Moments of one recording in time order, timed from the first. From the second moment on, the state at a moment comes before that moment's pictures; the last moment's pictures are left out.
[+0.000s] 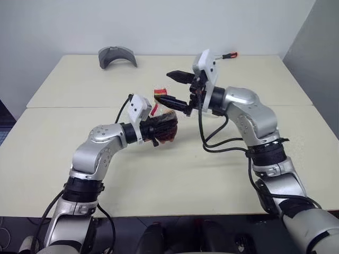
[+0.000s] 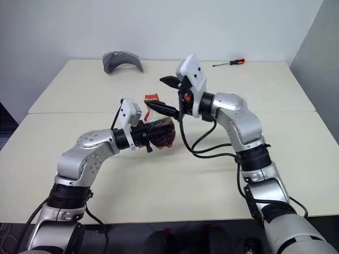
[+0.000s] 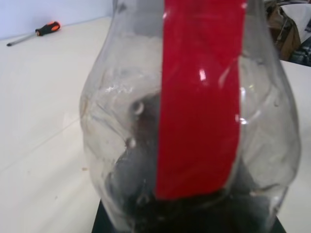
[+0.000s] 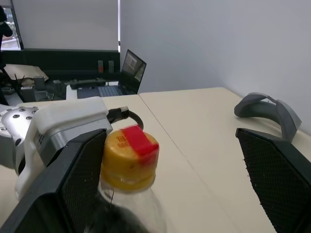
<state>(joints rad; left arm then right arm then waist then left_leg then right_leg) -0.53 0.51 -0.04 -0.08 -0.47 0.56 -0.84 -0.95 -0.27 0.14 0.09 0.37 0.50 0.83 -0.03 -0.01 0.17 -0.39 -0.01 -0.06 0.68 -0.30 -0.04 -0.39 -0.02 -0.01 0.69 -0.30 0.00</state>
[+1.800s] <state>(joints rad) -0.56 0.52 -0.01 -0.11 -0.49 0.57 -0.85 -0.91 -0.35 0.06 0.05 0.47 0.61 0.85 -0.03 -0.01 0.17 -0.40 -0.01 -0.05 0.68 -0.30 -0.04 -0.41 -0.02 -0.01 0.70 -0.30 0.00</state>
